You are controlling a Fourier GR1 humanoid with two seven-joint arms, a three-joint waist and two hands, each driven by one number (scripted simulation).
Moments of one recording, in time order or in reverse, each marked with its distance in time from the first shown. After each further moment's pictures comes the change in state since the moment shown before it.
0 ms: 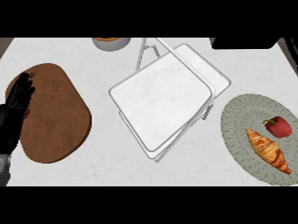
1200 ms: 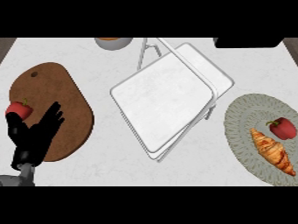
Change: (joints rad) left arm 0.052 -0.152 -0.009 0.190 0.162 -0.131 0.157; right arm 0.359 -0.555 -0.115 0.404 0.517 0.312 -0.574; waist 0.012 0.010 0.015
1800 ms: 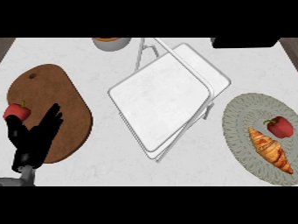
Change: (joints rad) left arm 0.018 -0.022 0.017 -0.007 -0.024 -0.003 -0.009; right arm 0.166 0.054 0.057 -0.519 0.116 -0.084 0.468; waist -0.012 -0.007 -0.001
